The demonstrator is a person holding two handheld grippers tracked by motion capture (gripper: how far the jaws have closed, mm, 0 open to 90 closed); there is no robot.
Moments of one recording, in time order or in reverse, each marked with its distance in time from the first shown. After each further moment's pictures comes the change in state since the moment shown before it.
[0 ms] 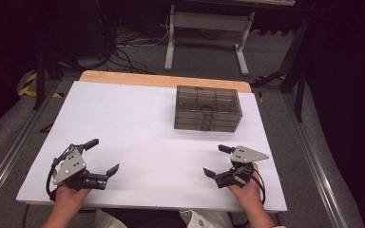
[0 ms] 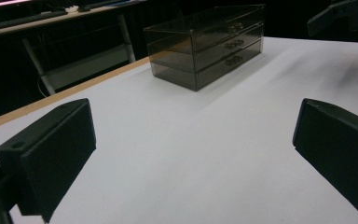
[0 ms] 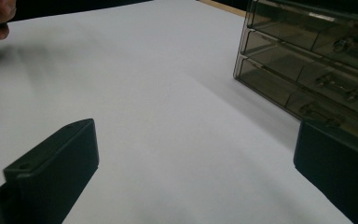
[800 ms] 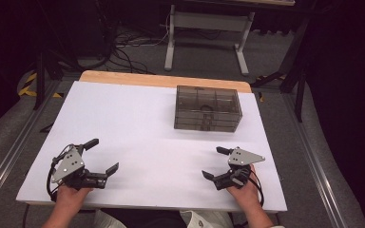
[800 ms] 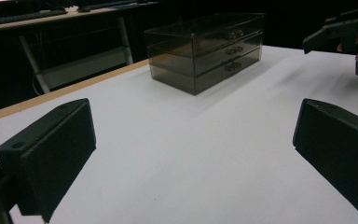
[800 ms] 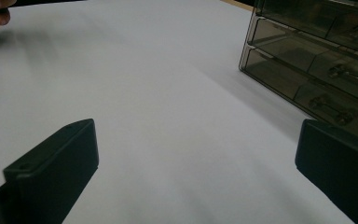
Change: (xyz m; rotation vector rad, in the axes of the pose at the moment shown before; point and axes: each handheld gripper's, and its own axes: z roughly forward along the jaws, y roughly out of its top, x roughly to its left) left arm 0.004 -0.005 0.002 -0.018 -0.003 -0.042; right arm -0.002 -0.011 0.007 0.009 0.011 -0.034
